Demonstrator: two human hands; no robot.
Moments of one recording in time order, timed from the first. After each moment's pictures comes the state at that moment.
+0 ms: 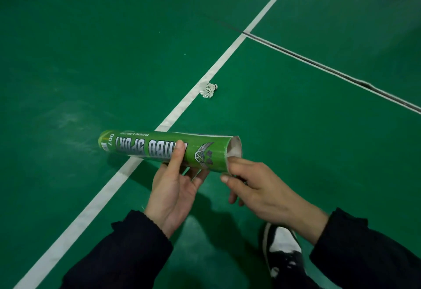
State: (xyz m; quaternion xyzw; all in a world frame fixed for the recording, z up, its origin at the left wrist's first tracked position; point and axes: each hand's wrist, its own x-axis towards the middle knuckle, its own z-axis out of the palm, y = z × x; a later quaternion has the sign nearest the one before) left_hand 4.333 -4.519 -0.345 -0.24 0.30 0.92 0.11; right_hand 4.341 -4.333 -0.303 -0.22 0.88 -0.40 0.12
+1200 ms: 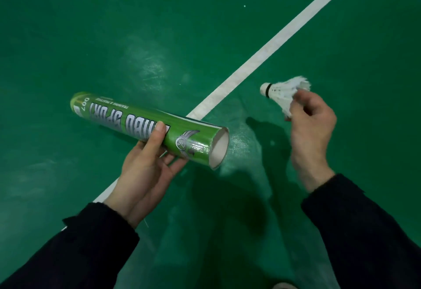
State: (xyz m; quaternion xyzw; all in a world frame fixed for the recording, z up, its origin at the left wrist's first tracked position) left_hand 4.198 -4.543 -0.383 -0.40 0.39 0.83 -0.02; right_hand 4.070 -4.309 -0.439 0.14 0.74 -0.65 -0.06
